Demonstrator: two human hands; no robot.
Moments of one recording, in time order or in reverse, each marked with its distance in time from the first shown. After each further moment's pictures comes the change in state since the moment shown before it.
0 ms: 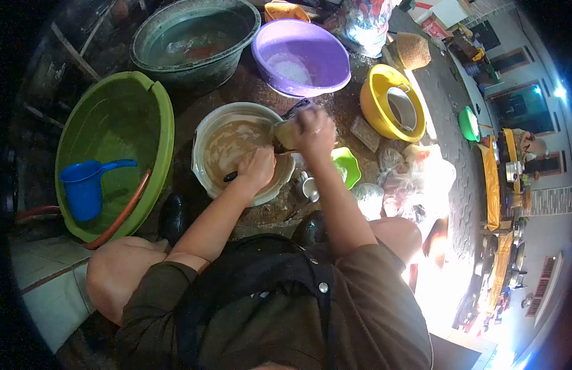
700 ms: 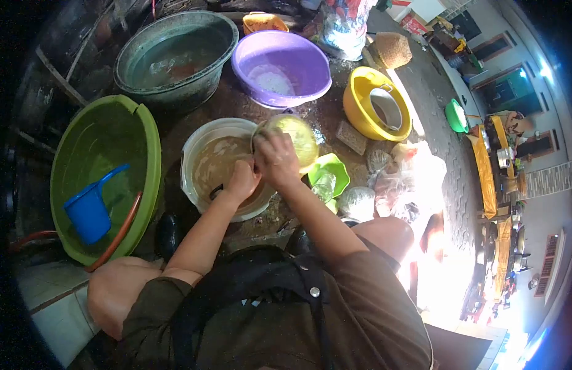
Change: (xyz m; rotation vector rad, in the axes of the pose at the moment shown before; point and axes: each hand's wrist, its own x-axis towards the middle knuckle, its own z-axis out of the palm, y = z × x) left_hand 0.015 -0.018 0.014 -0.179 0.147 0.075; right_hand -0.019 -0.031 0.005 0.170 0.079 -0.301
